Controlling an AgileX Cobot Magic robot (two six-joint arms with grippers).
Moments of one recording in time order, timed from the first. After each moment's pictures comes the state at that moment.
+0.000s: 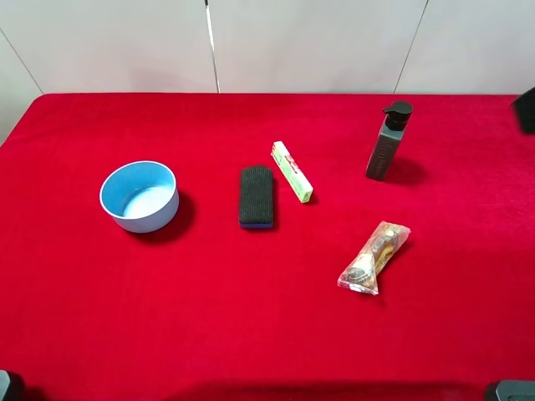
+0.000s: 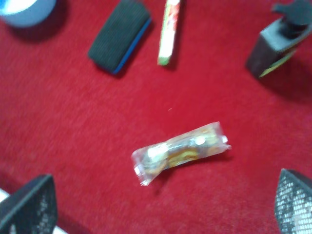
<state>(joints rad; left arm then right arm) 0.06 0.00 -0.50 -0.13 1.07 0.21 0.52 0.83 -1.06 0.07 1.22 0.05</state>
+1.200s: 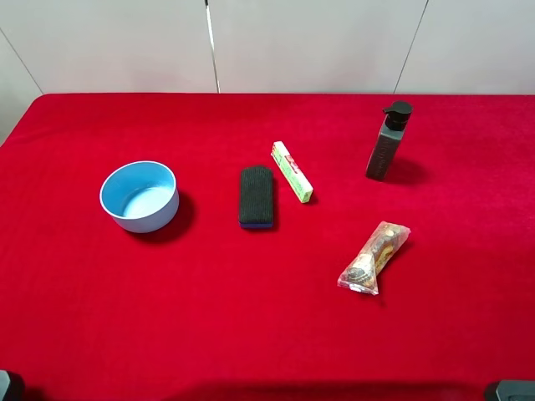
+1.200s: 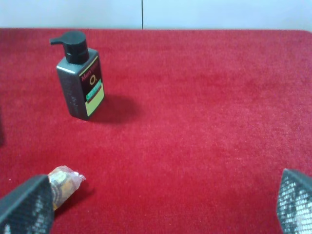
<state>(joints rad) 0.06 0.00 -0.50 -0.13 1.07 0.21 0.05 0.00 -0.50 -0.05 1.03 0.04</state>
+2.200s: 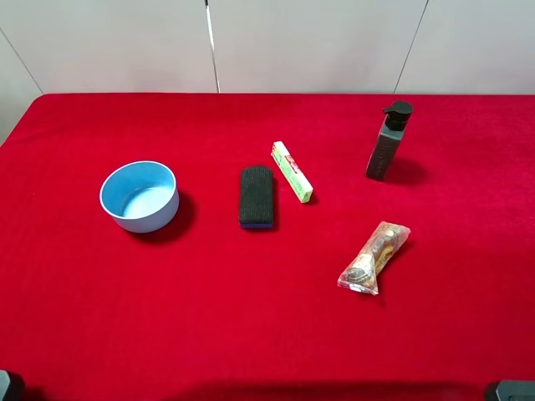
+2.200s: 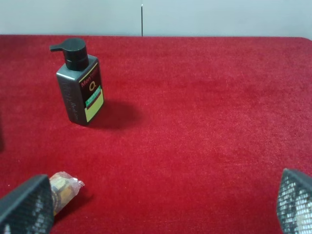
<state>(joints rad) 0.06 0.00 -0.50 -0.13 1.07 0.21 0.05 -0.01 -0.50 -0.05 1.02 0.04</state>
